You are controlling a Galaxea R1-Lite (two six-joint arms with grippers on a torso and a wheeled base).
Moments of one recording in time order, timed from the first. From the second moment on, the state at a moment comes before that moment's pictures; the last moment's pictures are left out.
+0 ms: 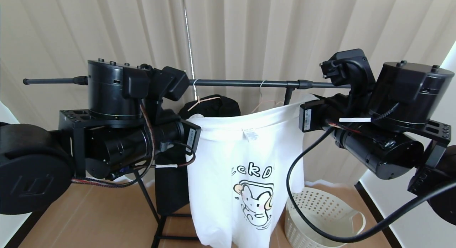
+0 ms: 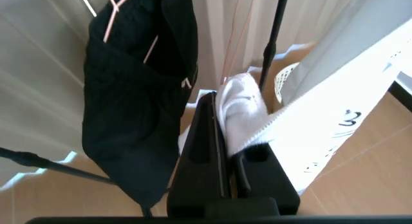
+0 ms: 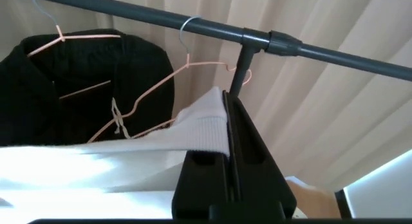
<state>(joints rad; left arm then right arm) -0.63 1.63 -1.02 -0.28 0.20 0.11 0.67 1.66 -0.91 -0.70 -0.59 -0.08</state>
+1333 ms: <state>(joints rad) -0.62 1.94 -1.48 -0.44 -0.30 0.07 1.16 1.66 -1.02 -0.21 -0.62 0.33</state>
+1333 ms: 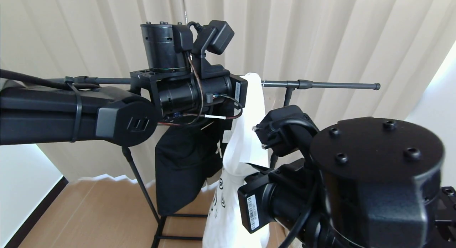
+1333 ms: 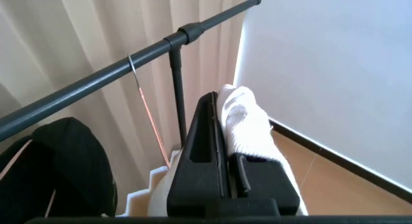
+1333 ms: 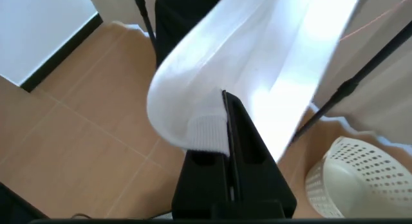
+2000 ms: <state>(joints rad) -0.55 1.89 -1.45 -0.21 -0.20 0.08 0.97 1.56 -1.03 0.04 -0.62 0.23</state>
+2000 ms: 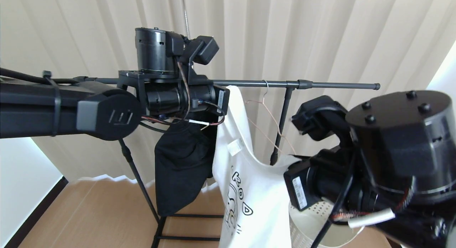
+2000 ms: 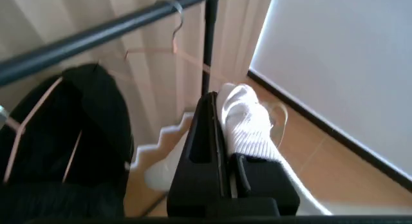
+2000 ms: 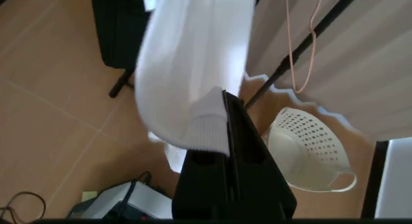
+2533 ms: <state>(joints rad) -0.56 1.73 -1.23 0.00 -0.04 0.17 0.70 1.82 -1.40 0.01 -0.62 0.18</state>
